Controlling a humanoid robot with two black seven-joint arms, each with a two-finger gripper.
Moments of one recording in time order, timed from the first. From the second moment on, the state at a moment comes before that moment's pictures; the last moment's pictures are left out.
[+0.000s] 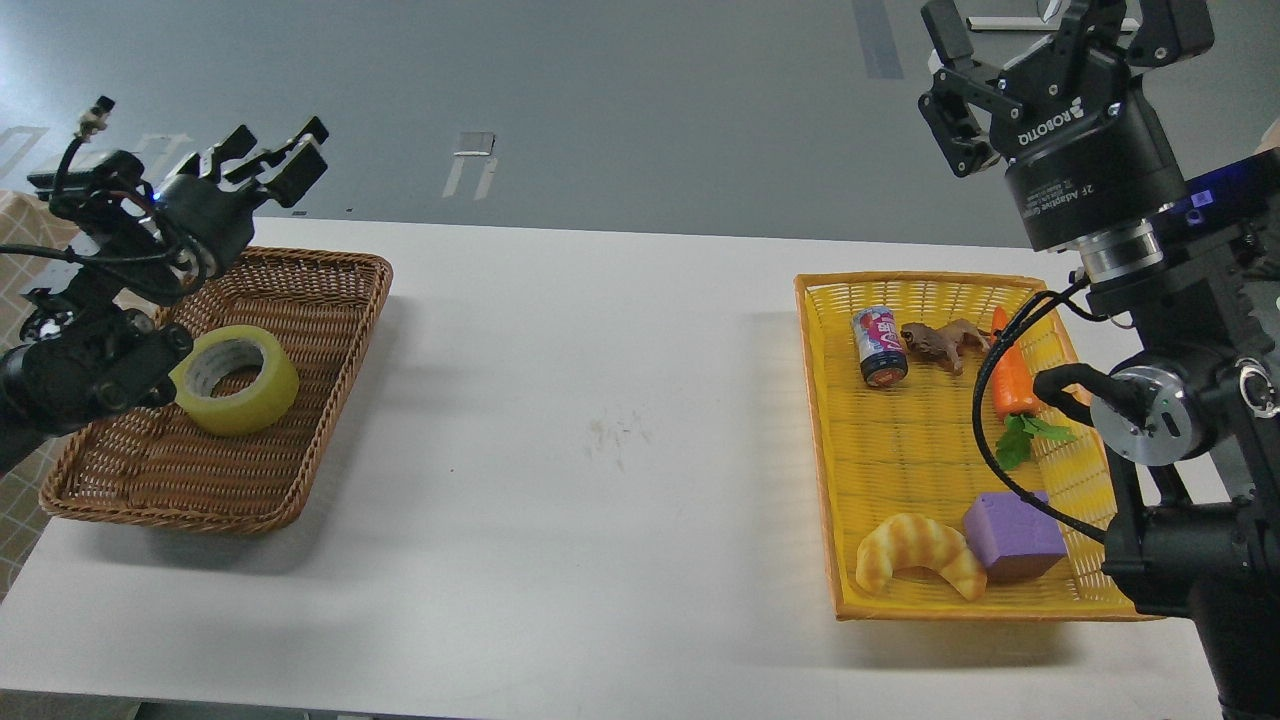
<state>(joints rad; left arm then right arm) -0.88 0.54 -0.43 -0.58 1.29 0.32 -0.49 0.42 -0.10 1.40 1.63 -0.92 0.19 0.12</state>
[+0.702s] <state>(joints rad) -1.24 0.45 -0.59 -0.65 0.30 -0.47 -0.20 0.51 -0.10 1.37 1.55 -0.98 0.20 0.10</state>
